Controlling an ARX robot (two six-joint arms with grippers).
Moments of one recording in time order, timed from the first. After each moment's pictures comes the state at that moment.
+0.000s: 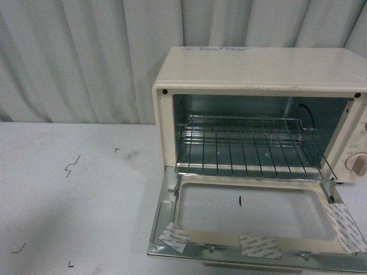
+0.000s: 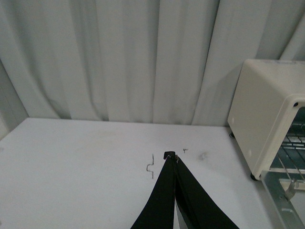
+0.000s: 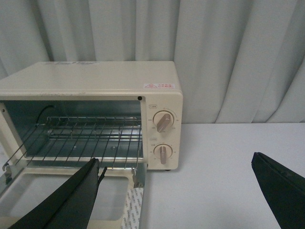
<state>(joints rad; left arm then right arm) 0.00 0.64 0.01 0.62 -0.01 -0.02 0.00 0.00 0.01 0.00 0.00 -0.01</state>
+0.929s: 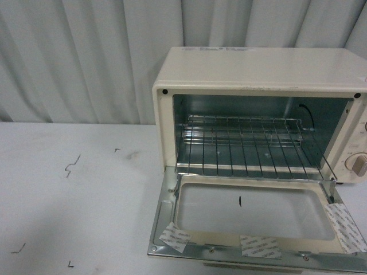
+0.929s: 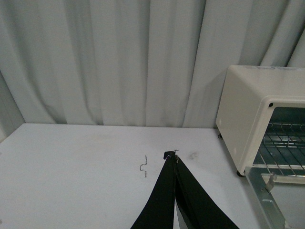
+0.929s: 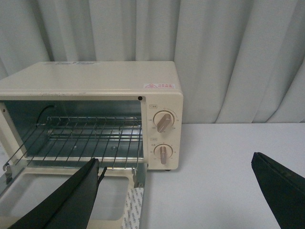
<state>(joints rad) 0.00 0.21 0.01 0.21 0.00 -0.02 0.00 0.00 0.01 0.00 0.00 -0.01</state>
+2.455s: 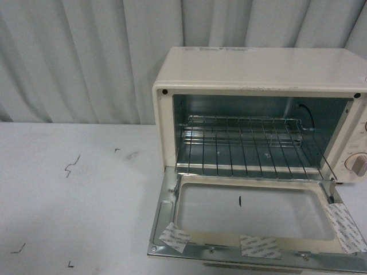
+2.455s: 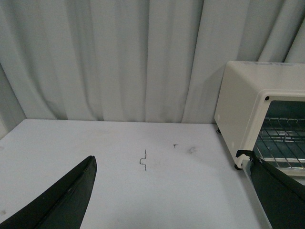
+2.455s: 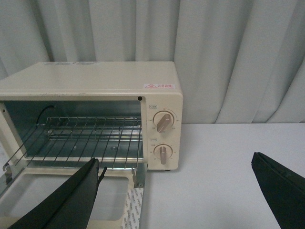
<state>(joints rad) 0.00 0.01 0.01 0.00 0.00 -0.02 0.00 0.00 0.01 0.00 0.00 -0.01</state>
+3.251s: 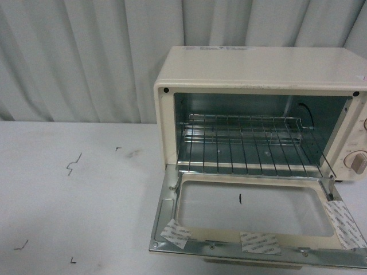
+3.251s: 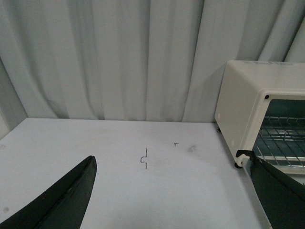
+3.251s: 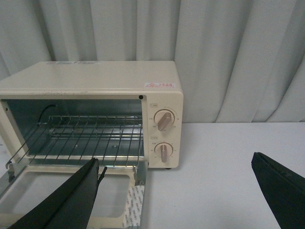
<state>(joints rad) 0.00 0.01 0.01 0.00 0.00 -0.02 0.00 0.00 0.01 0.00 0.00 -0.01</state>
